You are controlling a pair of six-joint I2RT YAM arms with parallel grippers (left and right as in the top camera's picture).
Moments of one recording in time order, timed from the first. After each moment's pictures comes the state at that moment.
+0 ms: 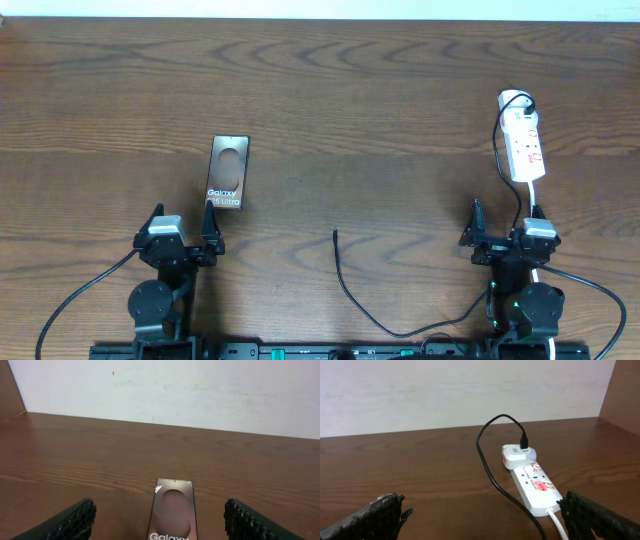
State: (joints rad) left arm 0.08 0.01 0.02 -0.12 0.07 -0.08; right arm 0.00 0.01 0.01 -0.06 0.09 0.07
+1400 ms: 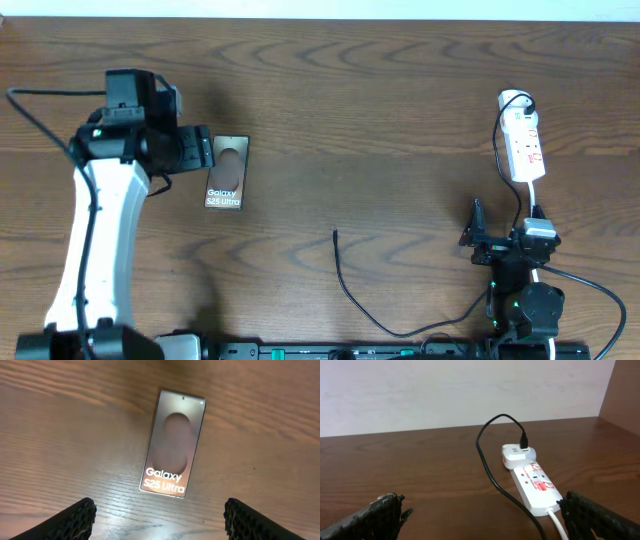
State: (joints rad) left arm 0.08 1.48 1.30 -1.00 0.10 -0.10; right arm 0.00 0.01 0.01 -0.06 0.09 0.07
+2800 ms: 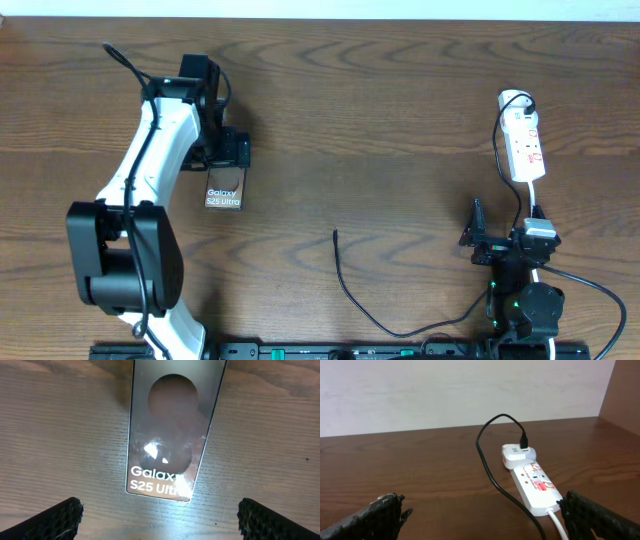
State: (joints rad) left arm -0.07 1.86 1.47 -1.13 -0.02 -0.14; right arm 0.00 0.01 0.01 -0.06 0.09 0.07
